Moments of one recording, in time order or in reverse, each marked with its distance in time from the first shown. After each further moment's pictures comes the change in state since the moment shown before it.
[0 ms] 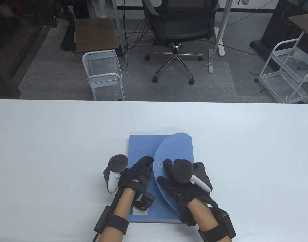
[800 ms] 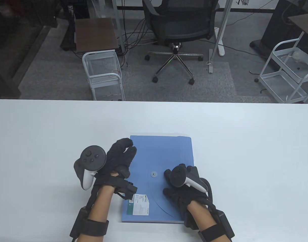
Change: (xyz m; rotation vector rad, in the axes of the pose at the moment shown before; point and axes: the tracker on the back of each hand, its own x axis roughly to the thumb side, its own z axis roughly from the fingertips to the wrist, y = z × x) left_hand 0.092 0.090 0.071 0.385 -0.279 -0.438; right_hand -0.023 0.030 -0.016 0.181 0.105 0.083
